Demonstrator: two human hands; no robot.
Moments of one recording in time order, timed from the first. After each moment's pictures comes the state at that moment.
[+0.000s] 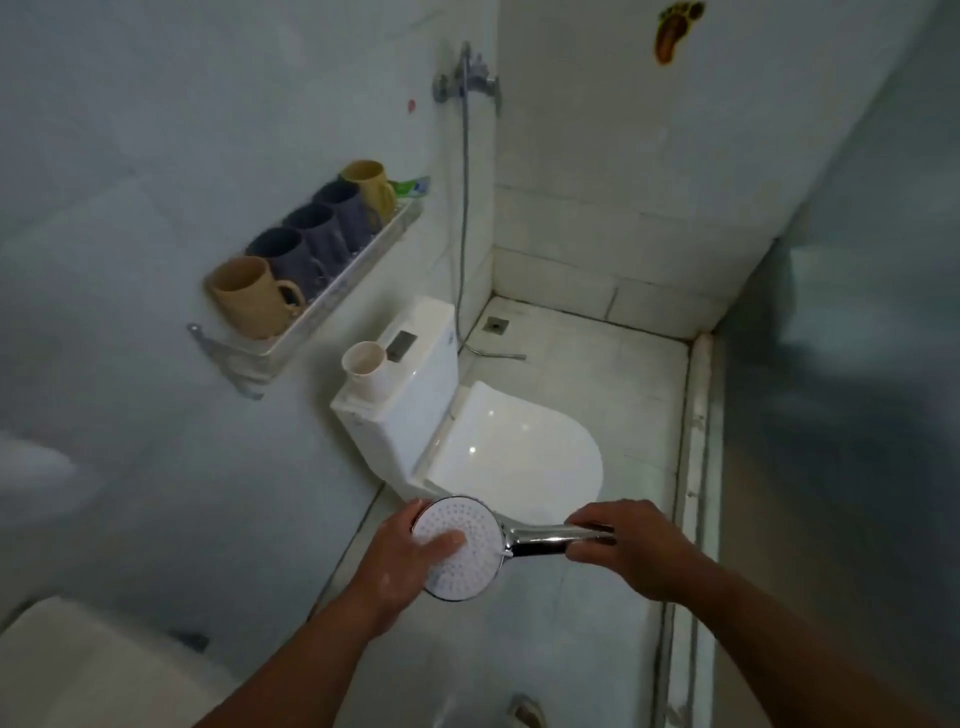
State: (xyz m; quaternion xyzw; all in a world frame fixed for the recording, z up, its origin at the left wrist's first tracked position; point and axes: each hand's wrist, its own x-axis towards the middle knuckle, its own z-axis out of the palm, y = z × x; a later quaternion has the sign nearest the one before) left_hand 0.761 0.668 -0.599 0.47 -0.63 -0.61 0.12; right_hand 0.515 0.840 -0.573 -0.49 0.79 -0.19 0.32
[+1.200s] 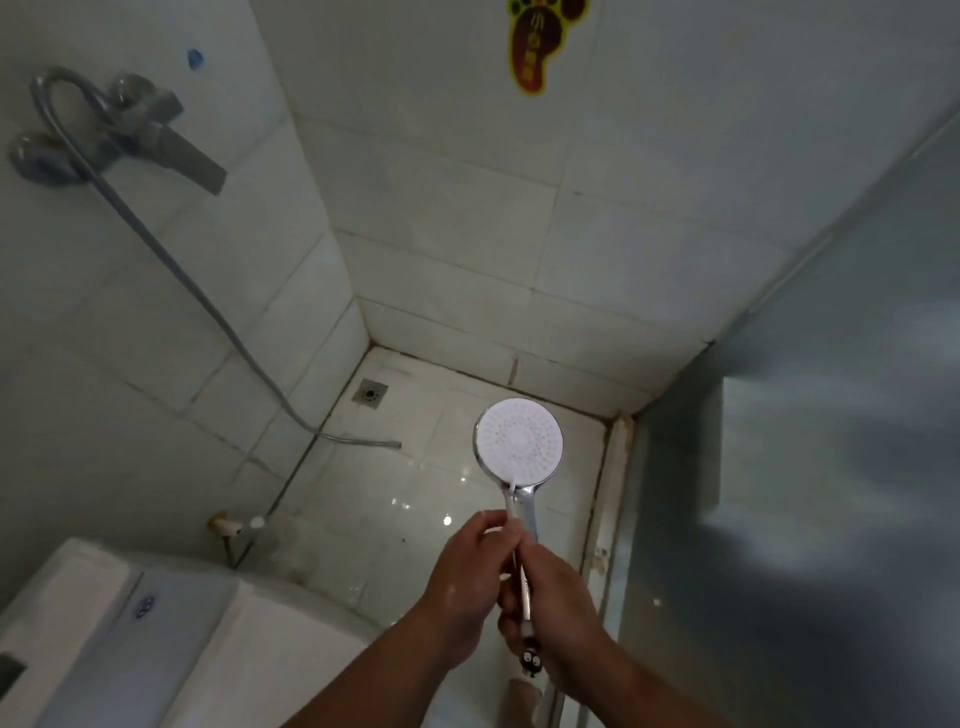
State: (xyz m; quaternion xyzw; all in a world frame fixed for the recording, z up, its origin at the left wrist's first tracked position) left_hand -0.004 0.524 -0.605 0.46 -0.48 -0.75 0.04; right_hand -0.071 0.610 -0.588 -0.01 0.68 -0.50 0.54
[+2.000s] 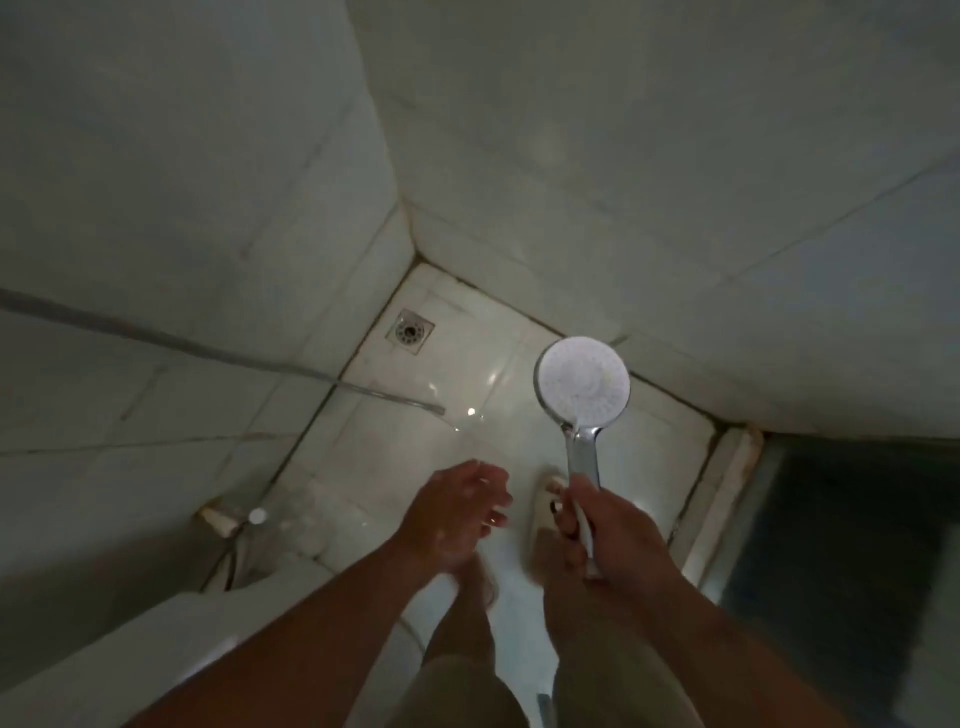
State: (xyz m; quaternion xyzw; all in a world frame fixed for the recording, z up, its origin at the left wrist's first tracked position) left_hand -0.108 0.169 -0.838 0.54 -0.38 -0.75 -0.03; right_hand -0.248 0.281 -0.793 0.16 0.66 -0.44 0.58
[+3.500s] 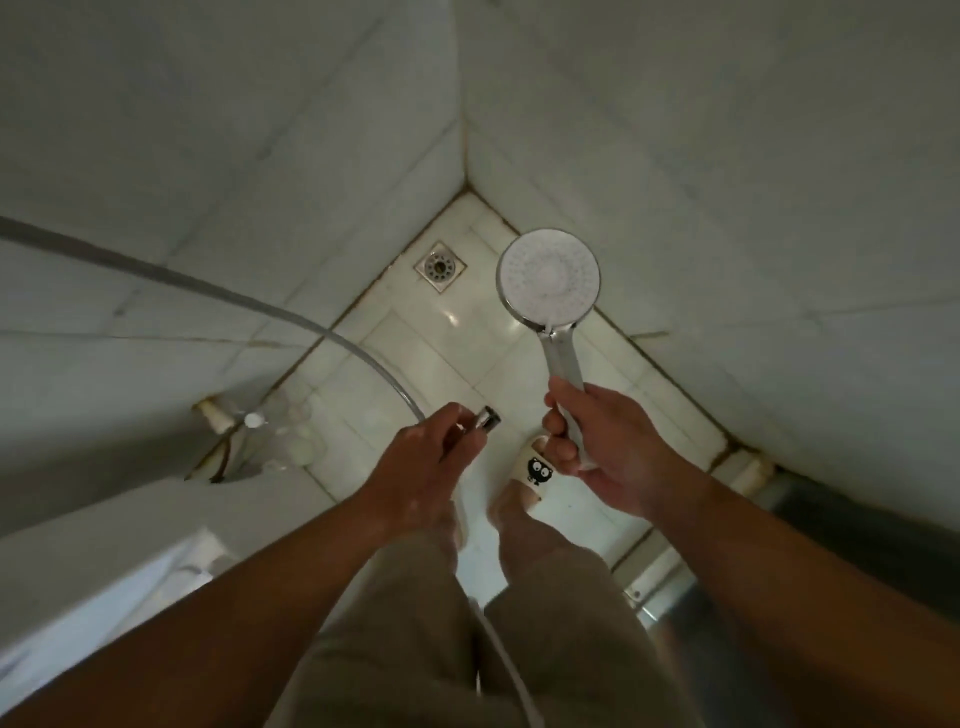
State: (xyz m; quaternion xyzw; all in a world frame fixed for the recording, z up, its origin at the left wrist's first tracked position) left_hand -0.112 0.143 -0.873 0.53 -0.63 -0.57 -0.04; right_hand -0.327 0.170 -0.834 0.03 0.64 -0.30 0.71
